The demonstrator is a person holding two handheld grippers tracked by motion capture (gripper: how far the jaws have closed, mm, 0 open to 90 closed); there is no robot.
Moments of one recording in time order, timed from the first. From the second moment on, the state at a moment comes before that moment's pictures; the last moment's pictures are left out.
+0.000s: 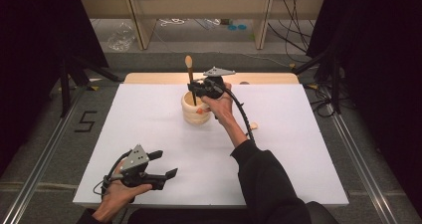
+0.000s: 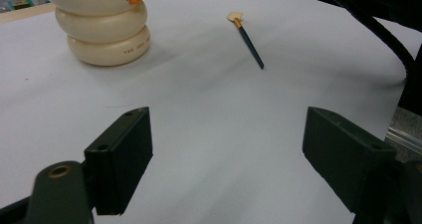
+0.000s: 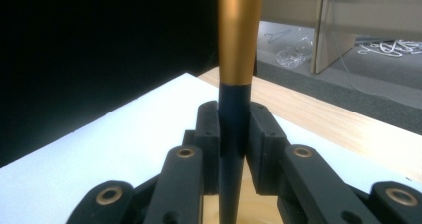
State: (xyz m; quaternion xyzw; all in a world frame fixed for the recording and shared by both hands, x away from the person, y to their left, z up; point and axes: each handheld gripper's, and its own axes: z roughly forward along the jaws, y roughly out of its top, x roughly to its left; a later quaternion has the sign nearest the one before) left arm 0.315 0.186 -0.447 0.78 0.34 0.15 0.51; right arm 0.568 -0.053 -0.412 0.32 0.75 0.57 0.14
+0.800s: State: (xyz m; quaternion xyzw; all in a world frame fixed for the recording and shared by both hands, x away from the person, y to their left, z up) left arm 0.316 0.187 -0.447 0.78 0.33 0.15 0.51; right arm 0.534 -0.085 -0.376 0.34 0.77 0.51 0.17
